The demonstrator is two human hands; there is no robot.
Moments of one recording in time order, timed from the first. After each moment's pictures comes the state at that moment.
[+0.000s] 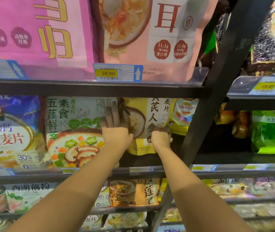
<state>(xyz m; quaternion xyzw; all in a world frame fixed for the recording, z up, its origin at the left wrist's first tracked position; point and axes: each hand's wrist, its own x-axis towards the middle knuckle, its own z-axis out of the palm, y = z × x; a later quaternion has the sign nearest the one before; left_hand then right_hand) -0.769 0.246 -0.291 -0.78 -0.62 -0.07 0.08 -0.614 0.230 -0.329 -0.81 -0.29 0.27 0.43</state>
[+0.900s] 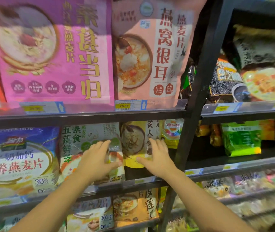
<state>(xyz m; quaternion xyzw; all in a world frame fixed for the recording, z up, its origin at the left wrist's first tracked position) -0.906 0.211 -0.246 -0.87 -0.46 -0.17 -0.08 -0.670 0.124 -0.261 -0.77 -0.58 0.08 0.25</state>
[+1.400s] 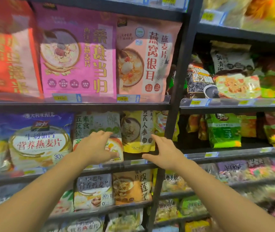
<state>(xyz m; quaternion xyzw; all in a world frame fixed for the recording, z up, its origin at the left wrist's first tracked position) -0.948 0.089 -0.170 -0.89 -0.46 -0.07 -0.03 -0.696 -0.019 -0.196 -0.76 -0.61 0.08 0.19</state>
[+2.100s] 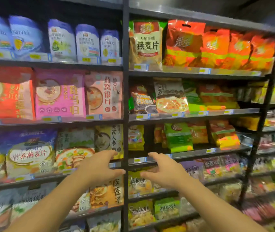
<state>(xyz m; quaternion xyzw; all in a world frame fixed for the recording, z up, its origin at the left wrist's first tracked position) -0.880 -0.221 -0.111 -0.90 -0.41 -0.13 -0.05 -0.651 -0.337 -0.132 -0.78 -0.60 0.03 0.19</state>
